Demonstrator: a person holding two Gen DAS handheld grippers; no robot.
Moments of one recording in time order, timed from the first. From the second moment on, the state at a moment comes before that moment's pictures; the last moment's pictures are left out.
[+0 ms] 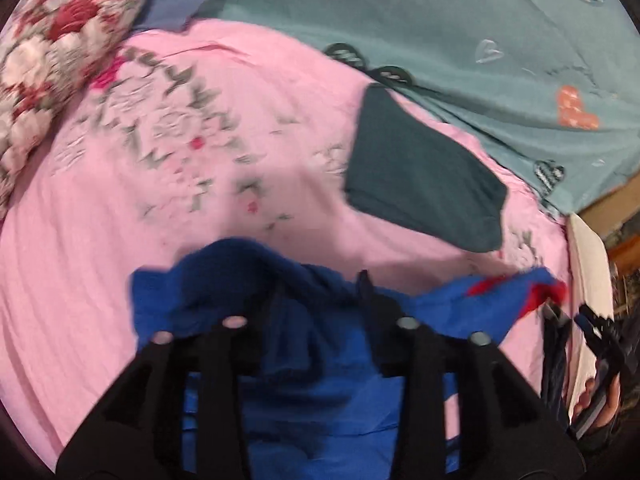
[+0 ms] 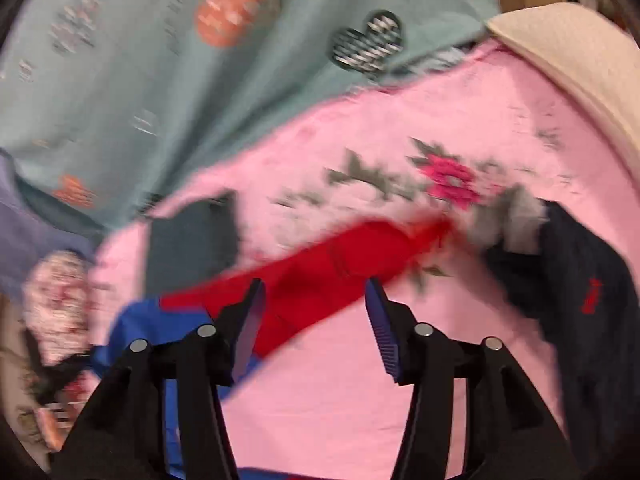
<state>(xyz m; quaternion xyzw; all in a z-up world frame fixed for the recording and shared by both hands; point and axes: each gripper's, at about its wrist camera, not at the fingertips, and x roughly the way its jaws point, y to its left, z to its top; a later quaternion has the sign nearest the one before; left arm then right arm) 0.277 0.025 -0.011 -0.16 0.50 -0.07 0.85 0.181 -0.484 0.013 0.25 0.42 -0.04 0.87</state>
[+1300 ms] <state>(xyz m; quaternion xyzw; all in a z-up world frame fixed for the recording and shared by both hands) 0.035 0.105 -0.045 -0.23 0.41 -0.05 0.88 -0.094 -0.461 -0.021 0.19 0.35 -0.01 0.92</state>
